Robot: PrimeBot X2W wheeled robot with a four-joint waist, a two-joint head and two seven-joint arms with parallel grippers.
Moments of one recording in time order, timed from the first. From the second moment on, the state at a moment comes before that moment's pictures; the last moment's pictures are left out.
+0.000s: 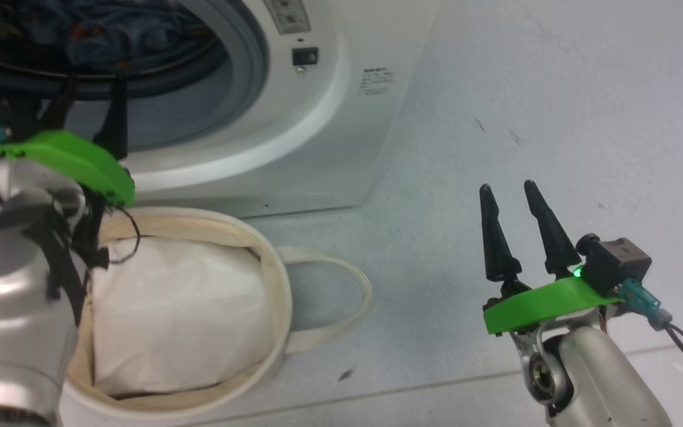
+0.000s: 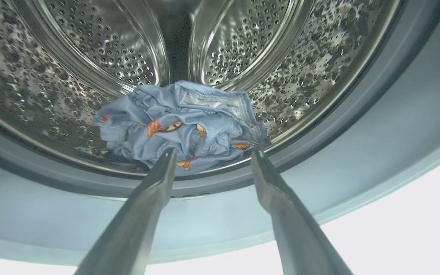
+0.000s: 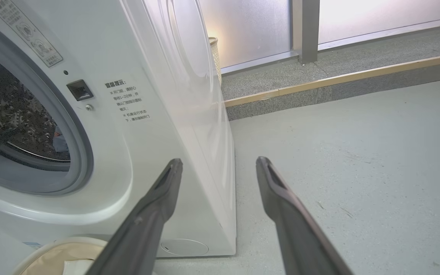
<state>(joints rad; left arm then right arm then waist) -1.06 0.24 -0.27 1.13 -0.47 -0.12 -0.25 -0.30 -0.09 0.27 0.19 0.38 0.13 -0.25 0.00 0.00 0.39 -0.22</state>
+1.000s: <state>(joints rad) -0.35 0.26 -0.13 0.57 -0.51 -0.12 -0.25 -0.18 -0.17 0.31 0.29 0.40 0.13 -0.25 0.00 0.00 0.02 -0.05</state>
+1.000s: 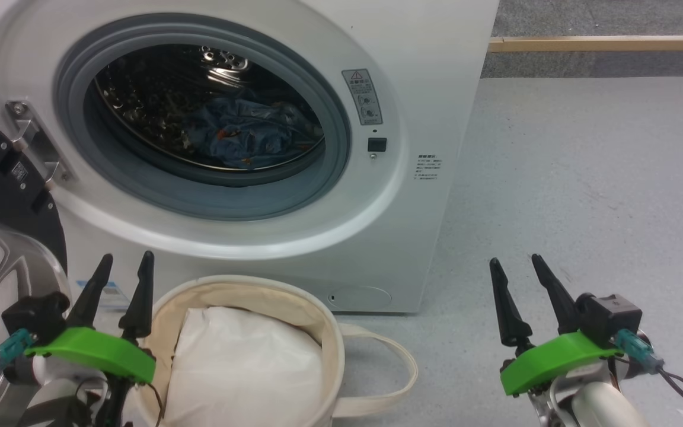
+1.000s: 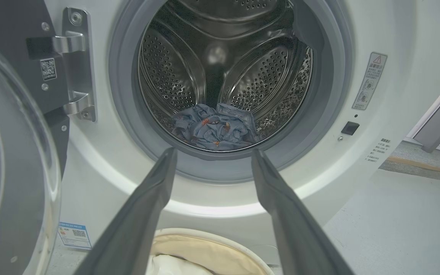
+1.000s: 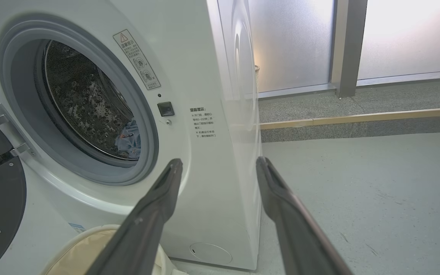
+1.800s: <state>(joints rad) -0.34 0.26 -0.11 0.55 -0.49 -0.12 -0.25 -0.18 -0.17 0.31 0.30 0.41 0.13 -0.25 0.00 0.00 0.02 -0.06</state>
